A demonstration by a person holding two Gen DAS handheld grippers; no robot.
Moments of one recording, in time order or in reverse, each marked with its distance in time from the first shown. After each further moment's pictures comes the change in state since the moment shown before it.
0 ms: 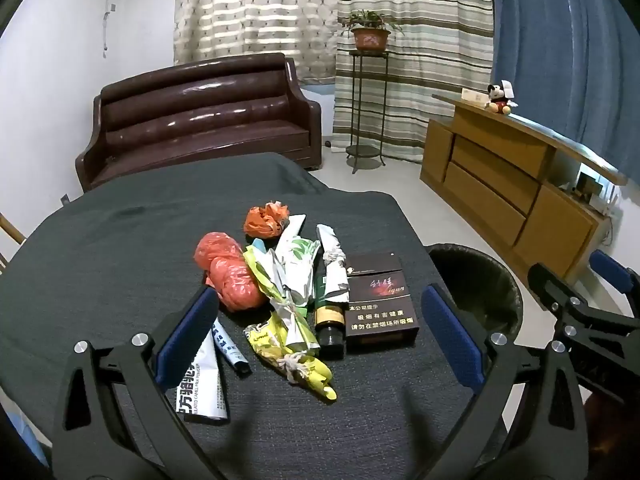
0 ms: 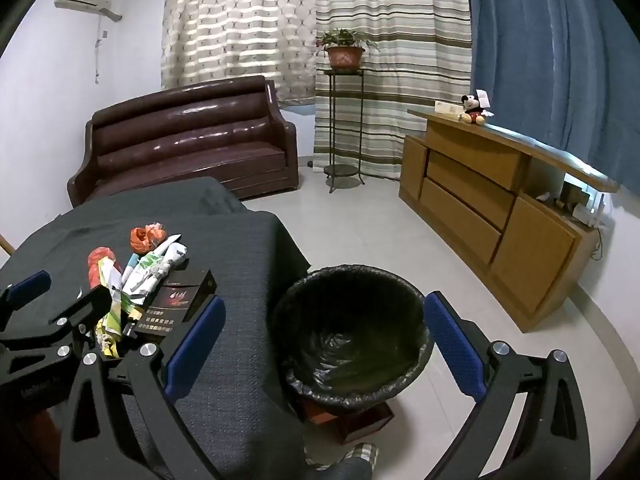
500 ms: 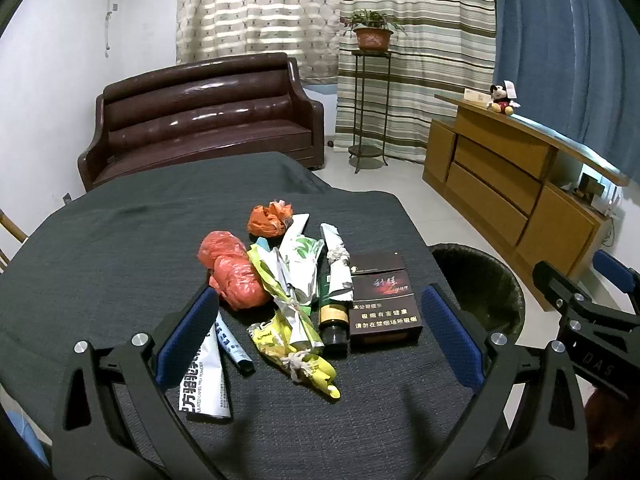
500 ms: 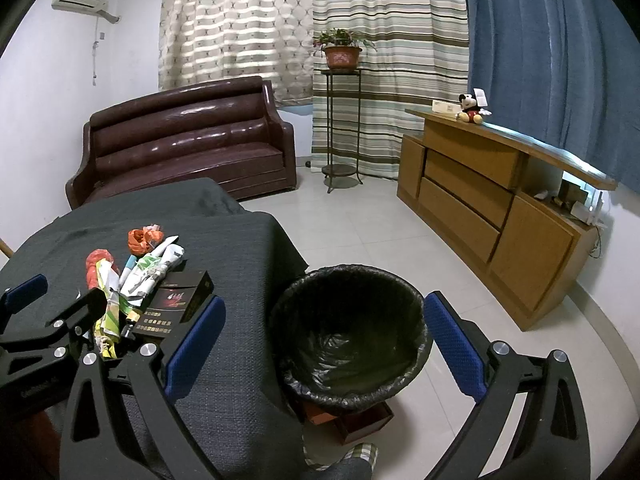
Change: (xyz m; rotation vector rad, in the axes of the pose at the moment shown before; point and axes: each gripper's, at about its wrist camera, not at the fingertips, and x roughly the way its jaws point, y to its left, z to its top) left arm 0.000 0.000 0.000 0.001 0.001 0.000; right arm 0.001 -0.005 -0.001 0.005 0.001 0.001
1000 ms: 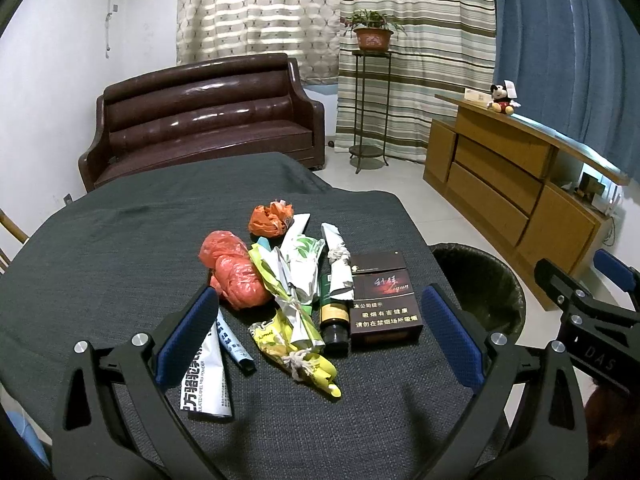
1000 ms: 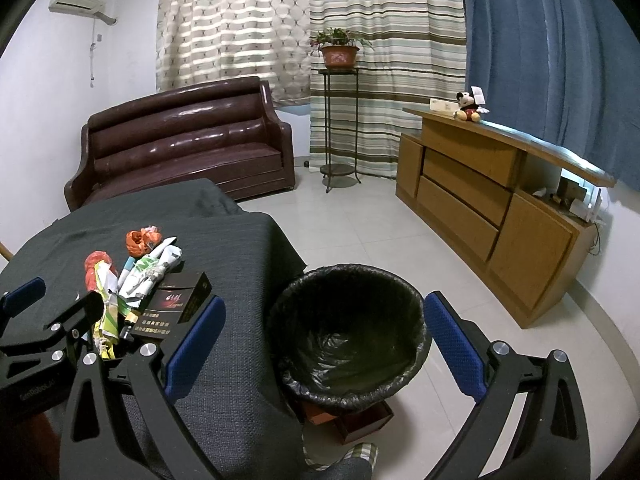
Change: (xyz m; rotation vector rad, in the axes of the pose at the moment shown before) left arm 0.000 0.000 0.000 0.001 -0.001 0.001; right arm 0.000 -0.002 0.000 0.003 0.001 0.001
